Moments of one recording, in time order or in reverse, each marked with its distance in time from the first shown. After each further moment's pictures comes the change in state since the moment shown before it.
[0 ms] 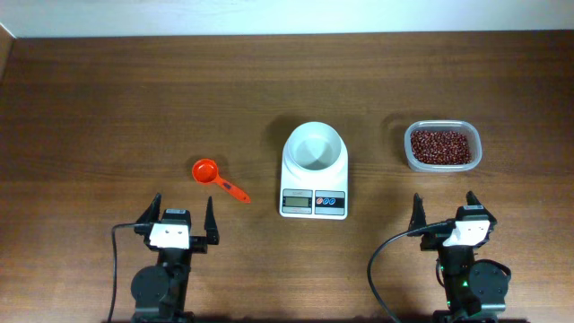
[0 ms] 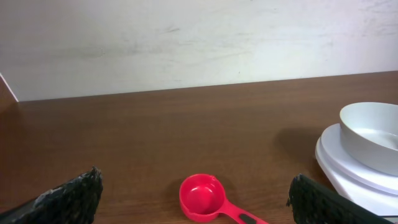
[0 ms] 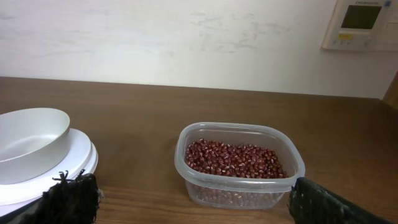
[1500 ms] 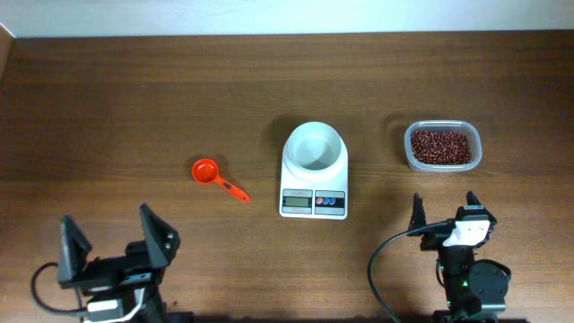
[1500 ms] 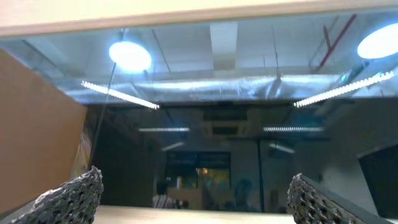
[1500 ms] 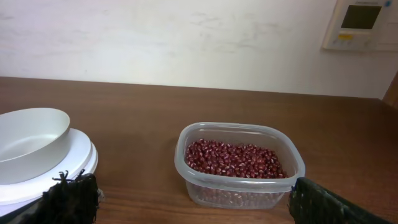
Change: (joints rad) left arm 0.000 0.025 0.161 0.822 -0.145 0.004; right arm 0.000 0.000 0.000 0.000 0.000 0.000
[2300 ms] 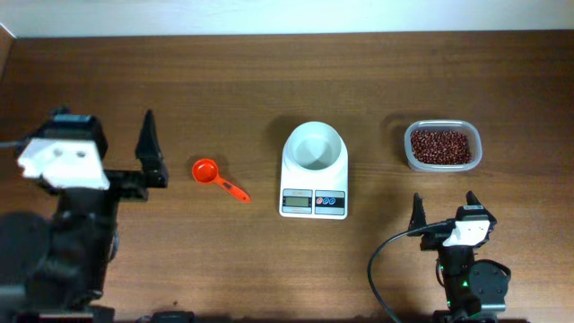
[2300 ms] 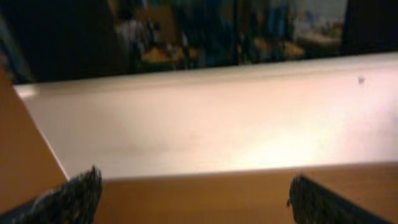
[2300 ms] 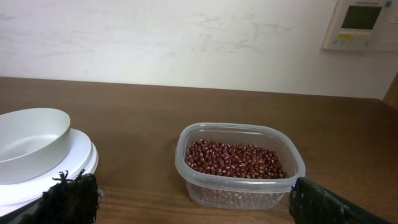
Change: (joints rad) left arm 0.000 0.746 1.176 -1.353 0.133 0.001; right arm 0.001 -0.001 0.000 0.000 0.000 0.000
